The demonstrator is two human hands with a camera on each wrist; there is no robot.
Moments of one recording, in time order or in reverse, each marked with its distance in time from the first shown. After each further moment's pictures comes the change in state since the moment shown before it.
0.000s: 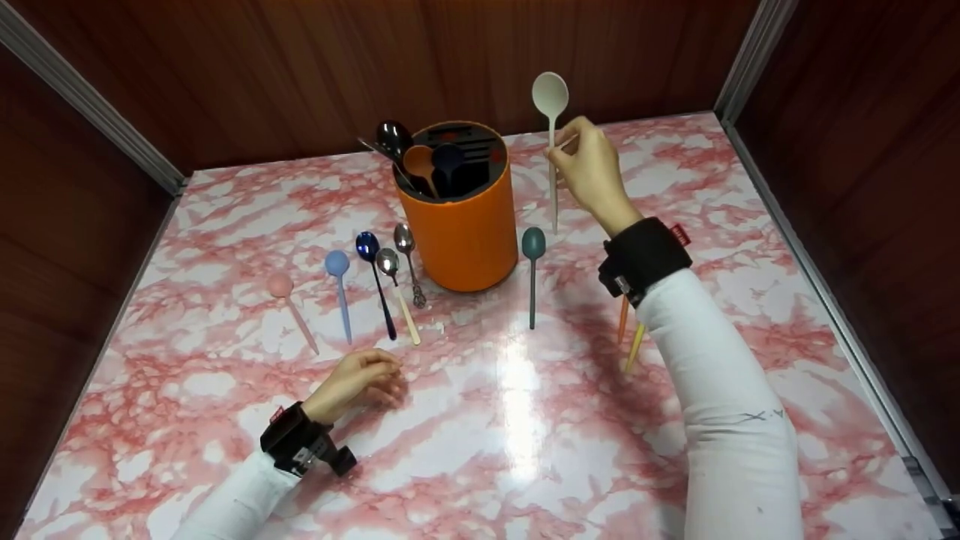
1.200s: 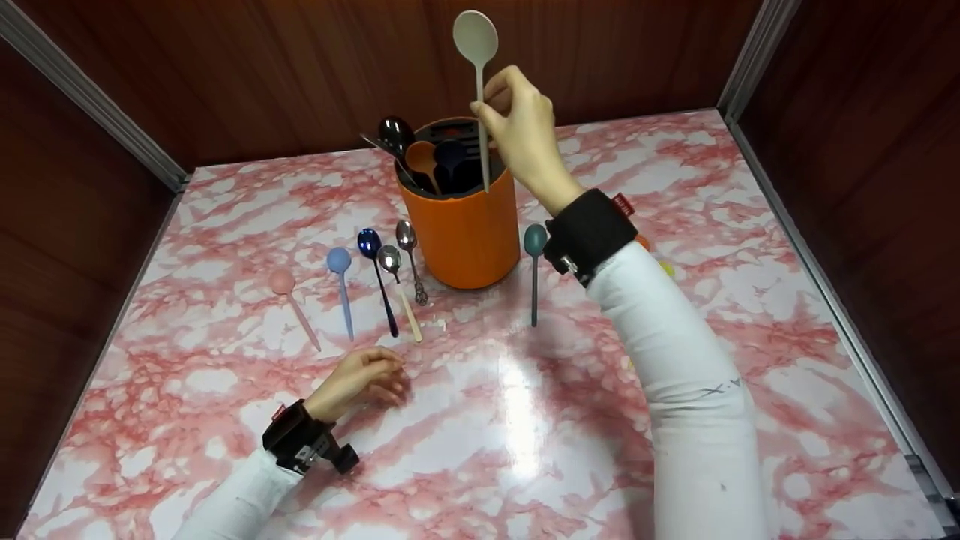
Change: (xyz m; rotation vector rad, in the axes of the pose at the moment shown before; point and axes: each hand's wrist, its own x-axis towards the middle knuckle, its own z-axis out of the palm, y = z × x) left_hand 0.000 0.001 0.002 -0.007 -0.009 -0.001; right_hand 0.006 -0.071 0.042 0.019 0.106 -0.182
